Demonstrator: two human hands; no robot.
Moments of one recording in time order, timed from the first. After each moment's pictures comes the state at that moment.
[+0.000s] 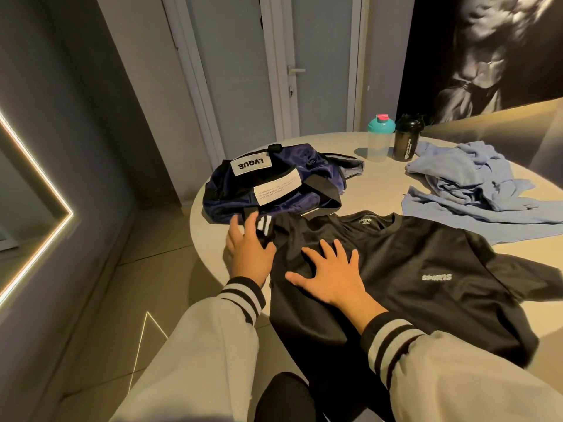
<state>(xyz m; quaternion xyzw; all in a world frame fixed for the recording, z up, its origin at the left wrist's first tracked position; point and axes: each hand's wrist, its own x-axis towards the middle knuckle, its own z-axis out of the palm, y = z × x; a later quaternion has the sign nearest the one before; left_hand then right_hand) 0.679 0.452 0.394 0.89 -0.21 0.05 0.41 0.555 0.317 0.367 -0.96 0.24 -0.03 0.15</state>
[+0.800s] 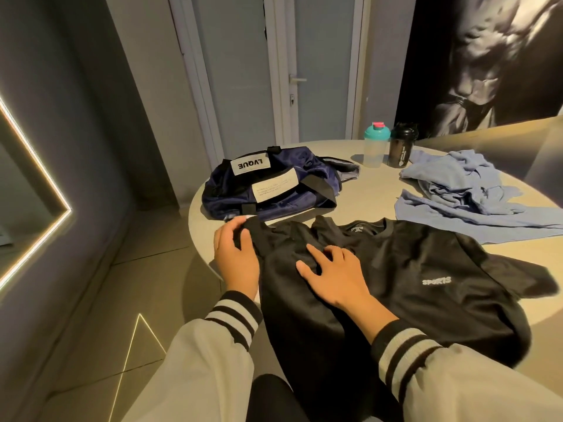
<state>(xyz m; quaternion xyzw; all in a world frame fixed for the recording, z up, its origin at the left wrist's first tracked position) 0.628 0.471 0.405 0.72 -0.13 0.16 0.67 0.526 0.317 0.367 -0.95 0.26 -0.06 0.17</state>
